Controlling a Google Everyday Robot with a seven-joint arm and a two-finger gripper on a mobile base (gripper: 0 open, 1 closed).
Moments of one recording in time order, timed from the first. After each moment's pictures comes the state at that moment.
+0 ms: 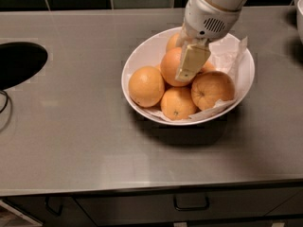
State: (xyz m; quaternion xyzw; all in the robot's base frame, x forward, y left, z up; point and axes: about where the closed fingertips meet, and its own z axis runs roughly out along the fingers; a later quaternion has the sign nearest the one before) arm 0.517 -0.080 0.963 -0.67 0.72 0.02 0.17
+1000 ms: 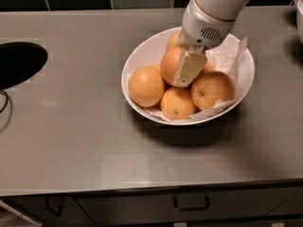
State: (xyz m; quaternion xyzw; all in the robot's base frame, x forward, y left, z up) arm 0.521 -0.076 0.945 -0.68 0.71 0.04 0.17
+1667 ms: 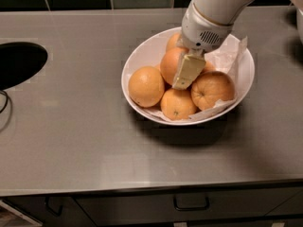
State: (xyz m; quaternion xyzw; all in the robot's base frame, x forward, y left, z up) arm 0.524 -0.077 0.936 -0.68 0.71 0.05 0.17
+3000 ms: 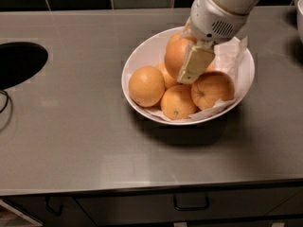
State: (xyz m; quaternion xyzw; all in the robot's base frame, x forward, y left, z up) arm 0.511 -0.079 0.970 -0.68 0.70 0.03 0.21
